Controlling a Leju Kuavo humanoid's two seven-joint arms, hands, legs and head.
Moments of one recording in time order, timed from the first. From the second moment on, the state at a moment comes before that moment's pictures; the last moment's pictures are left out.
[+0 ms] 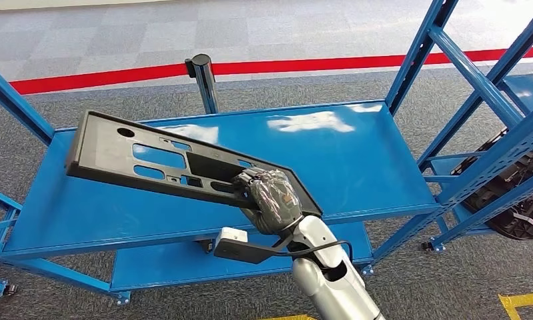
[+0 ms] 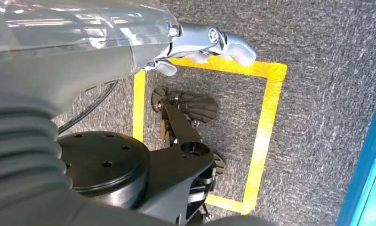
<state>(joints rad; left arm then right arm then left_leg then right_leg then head) -0.09 -0.20 1.27 -0.24 -0.96 -0.09 -0.40 -0.22 0.16 0.49 -1.43 1.09 -0.20 -0.22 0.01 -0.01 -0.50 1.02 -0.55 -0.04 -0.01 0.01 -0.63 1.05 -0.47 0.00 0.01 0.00</state>
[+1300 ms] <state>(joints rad) -0.09 -0.20 1.28 -0.24 -0.97 -0.11 -0.38 -0.03 0.03 0.60 -1.71 0.10 0.31 -0.41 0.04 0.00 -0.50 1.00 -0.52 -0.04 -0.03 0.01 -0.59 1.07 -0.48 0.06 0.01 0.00</state>
